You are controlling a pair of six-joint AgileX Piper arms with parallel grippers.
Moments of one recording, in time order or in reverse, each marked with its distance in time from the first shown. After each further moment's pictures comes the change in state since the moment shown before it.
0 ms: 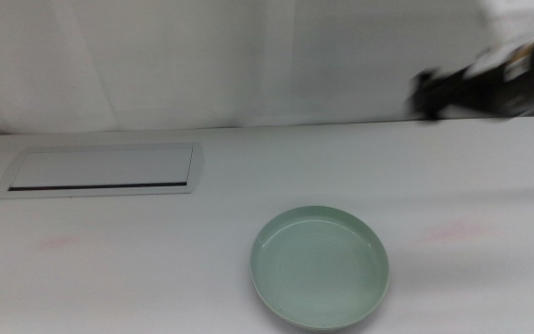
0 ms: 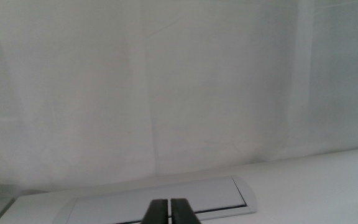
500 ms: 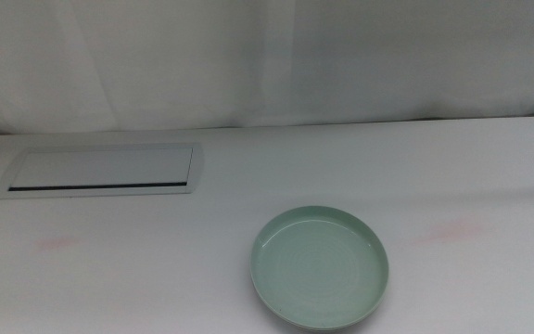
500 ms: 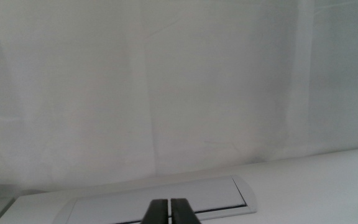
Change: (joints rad) left arm 0.000 0.000 0.000 0.000 0.000 0.000; right arm -0.415 -0.424 -0.015 0.051 0.154 -0.275
